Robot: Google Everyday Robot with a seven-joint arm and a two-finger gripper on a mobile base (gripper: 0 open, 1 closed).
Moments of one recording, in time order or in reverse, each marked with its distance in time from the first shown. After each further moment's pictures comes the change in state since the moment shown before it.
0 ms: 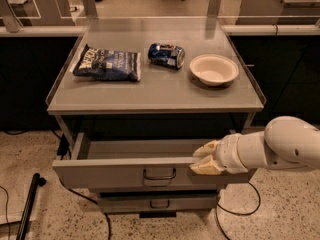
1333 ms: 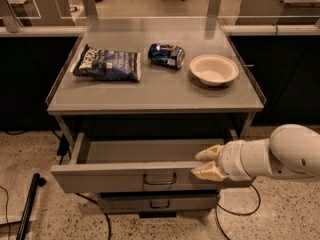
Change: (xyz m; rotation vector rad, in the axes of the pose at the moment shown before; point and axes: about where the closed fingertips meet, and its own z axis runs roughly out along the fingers) arm 0.004 0.016 -0.007 0.009 -0.005 0.020
